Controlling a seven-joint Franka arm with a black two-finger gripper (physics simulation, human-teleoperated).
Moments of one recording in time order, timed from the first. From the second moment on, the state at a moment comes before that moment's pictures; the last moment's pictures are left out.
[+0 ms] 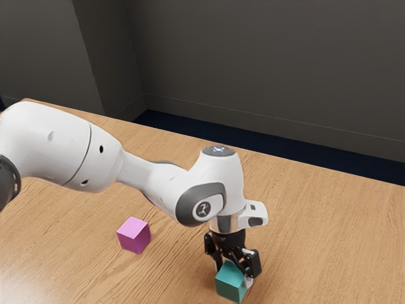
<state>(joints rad) -0.38 0.36 -0.17 -2.04 -0.19 2.30 -0.19</state>
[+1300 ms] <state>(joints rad) -0.22 0.14 -0.16 -2.14 -0.13 2.21 -0.12</state>
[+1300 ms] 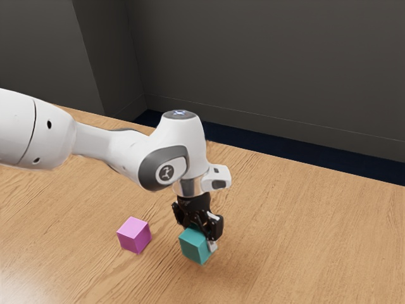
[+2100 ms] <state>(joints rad) 0.09 0.03 -0.17 -2.22 -0.09 2.08 0.22</state>
